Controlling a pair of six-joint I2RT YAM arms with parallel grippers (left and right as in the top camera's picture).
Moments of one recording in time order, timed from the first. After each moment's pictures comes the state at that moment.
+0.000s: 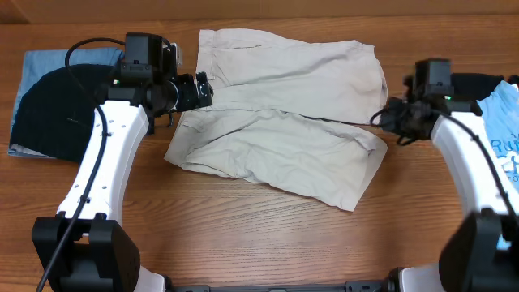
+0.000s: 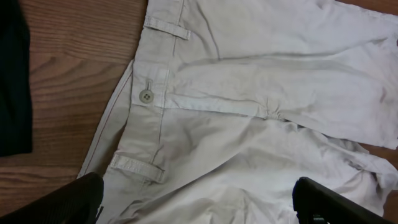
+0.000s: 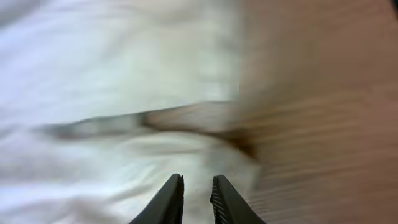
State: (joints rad) left arm -0.07 1.69 1.47 -0.82 0.23 -0.29; right arm -0.04 1.62 1.26 -0.81 -0.07 0.25
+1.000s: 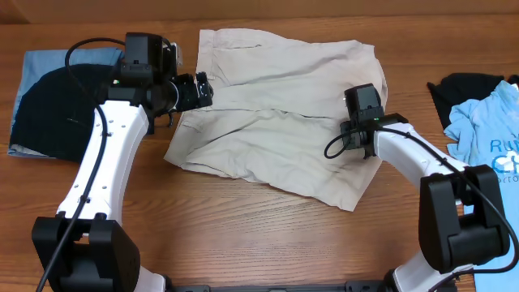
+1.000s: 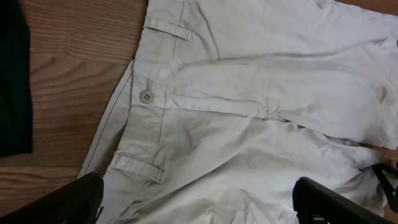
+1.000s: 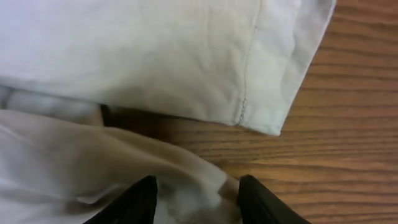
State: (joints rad) left arm -0.07 1.69 1.47 -0.82 0.23 -0.29; right arm 0.20 1.80 1.05 -0.44 0.31 0.02
